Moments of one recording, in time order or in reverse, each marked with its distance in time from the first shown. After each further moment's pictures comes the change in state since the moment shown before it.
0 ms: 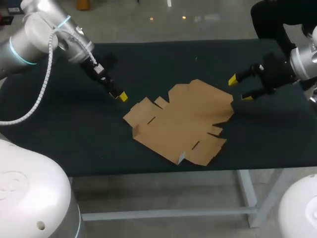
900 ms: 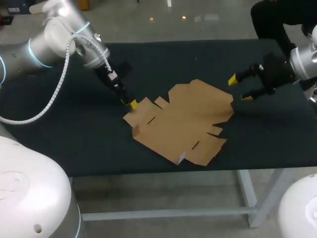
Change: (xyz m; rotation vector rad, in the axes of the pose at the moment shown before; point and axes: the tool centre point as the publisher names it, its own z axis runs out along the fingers) left arm 0.014 -0.009 0.042 -0.075 0.003 0.035; right arm 0.000 0.000 0.000 0.001 0.000 0.001
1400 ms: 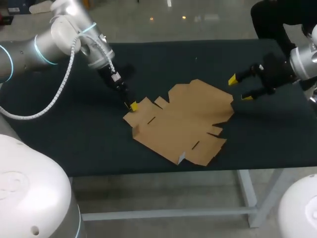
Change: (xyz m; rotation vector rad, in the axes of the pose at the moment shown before) left arm 0.007 0.002 0.012 -0.070 0.036 0.006; right arm 0.000 0.000 0.000 0.000 0.000 0.000
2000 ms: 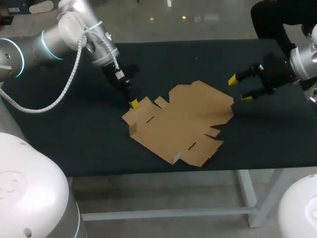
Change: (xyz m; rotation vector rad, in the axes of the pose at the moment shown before) left arm -0.009 -0.012 -0.001 -0.016 0.030 -0.010; right arm 0.000 0.000 0.000 0.000 0.000 0.000
